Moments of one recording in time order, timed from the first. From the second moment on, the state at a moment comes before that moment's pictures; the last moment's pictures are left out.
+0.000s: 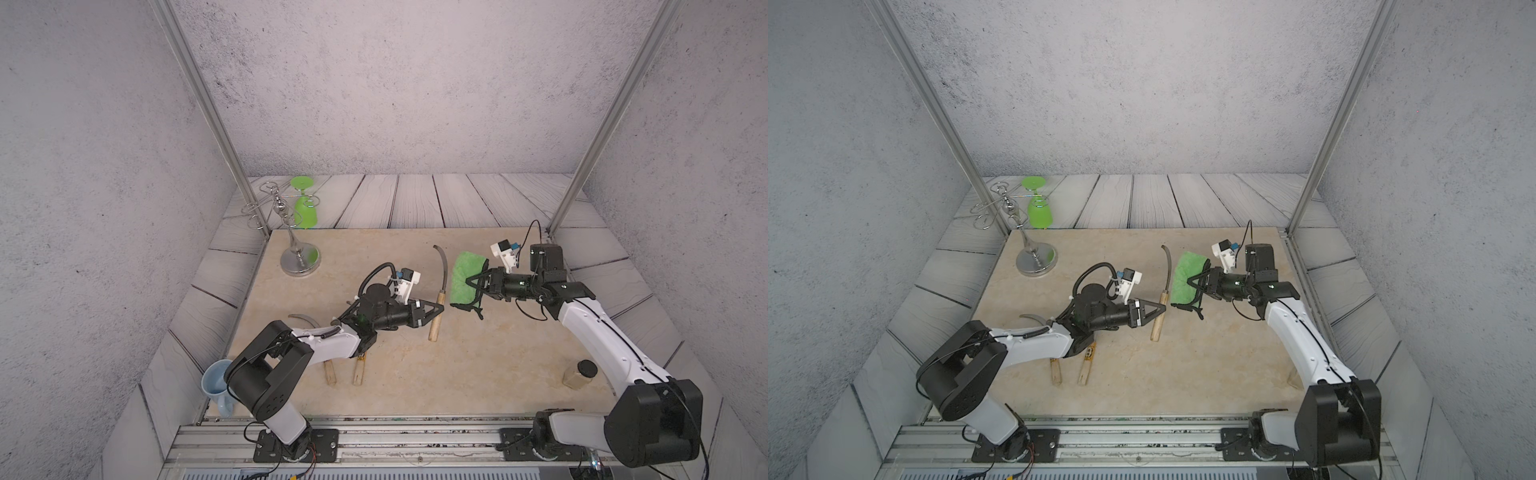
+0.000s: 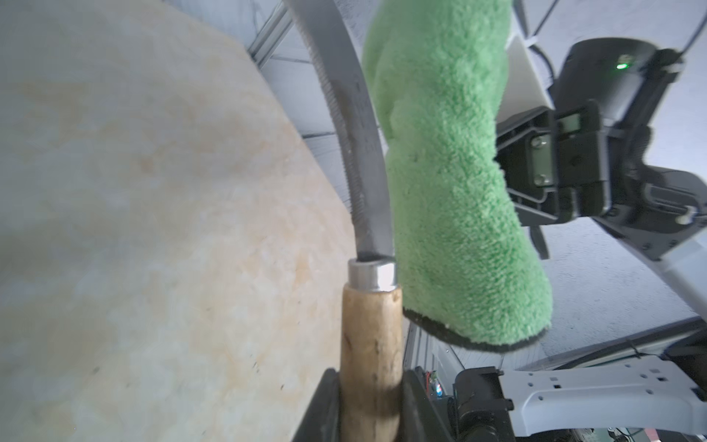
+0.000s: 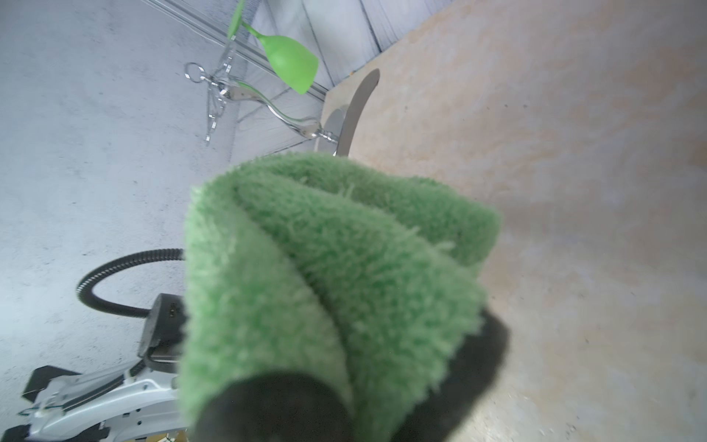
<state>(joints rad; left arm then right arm) -0.72 1.64 0.73 0.84 0.62 -0.85 0.12 1.30 1.05 -0.42 -0.95 0.52</state>
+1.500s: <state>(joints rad) -0.62 1.85 1.10 1.28 0.80 -1.14 0.20 1.16 0.85 -0.42 -1.08 0.50</state>
